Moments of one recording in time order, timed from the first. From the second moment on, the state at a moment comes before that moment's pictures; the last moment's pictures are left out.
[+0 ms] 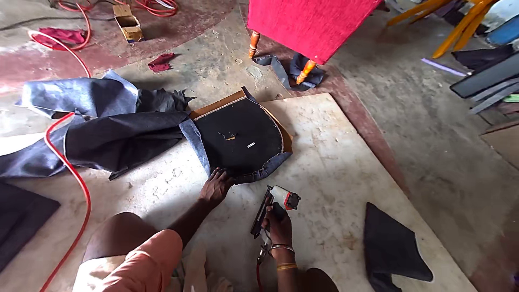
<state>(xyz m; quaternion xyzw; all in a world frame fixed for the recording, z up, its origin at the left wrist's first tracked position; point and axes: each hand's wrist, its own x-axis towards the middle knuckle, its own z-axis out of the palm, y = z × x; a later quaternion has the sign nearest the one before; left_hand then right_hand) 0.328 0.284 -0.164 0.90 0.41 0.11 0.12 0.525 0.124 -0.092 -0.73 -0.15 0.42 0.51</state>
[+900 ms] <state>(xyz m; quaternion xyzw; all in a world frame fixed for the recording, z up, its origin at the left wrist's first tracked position) 0.421 0.294 -0.122 0.82 0.49 -0.03 0.29 0.534 0.176 -0.102 -0.87 -0.35 0.30 0.18</state>
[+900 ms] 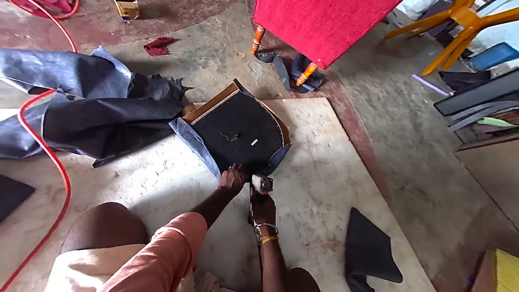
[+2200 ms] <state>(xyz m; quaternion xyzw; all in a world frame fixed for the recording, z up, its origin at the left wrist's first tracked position) 0.379 0.329 -0.112 0.82 0.48 -0.03 0.32 0.472 0.199 -0.114 -0.85 -0.37 0.30 0.21</state>
